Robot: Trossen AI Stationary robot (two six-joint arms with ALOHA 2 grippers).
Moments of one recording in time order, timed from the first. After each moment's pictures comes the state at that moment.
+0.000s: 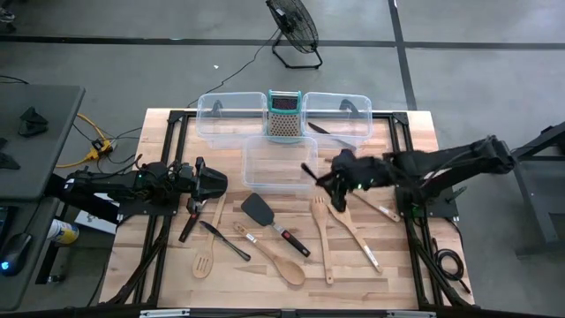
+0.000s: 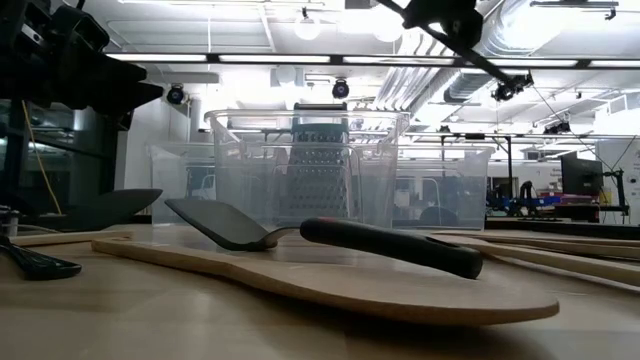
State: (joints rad) left arm -0.03 0.01 0.02 0.00 -0.03 -0.16; right arm 0.15 1.18 1.05 -0.43 0.24 0.44
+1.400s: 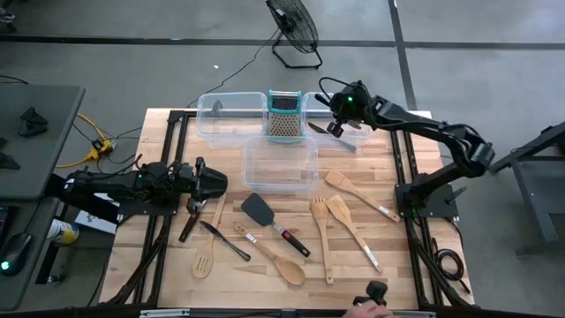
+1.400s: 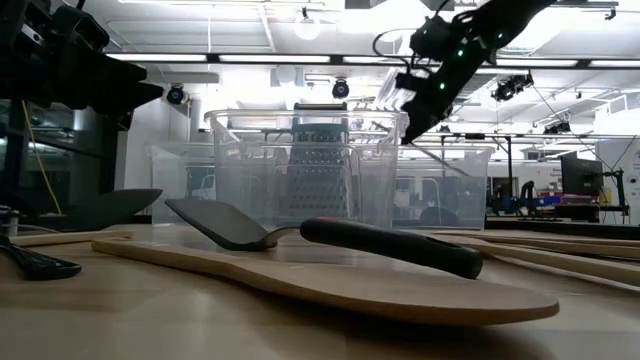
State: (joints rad) left arm -0.03 0.01 0.02 0.00 -0.03 -0.16; right arm -0.68 1.45 1.05 -0.30 0.17 -0.32
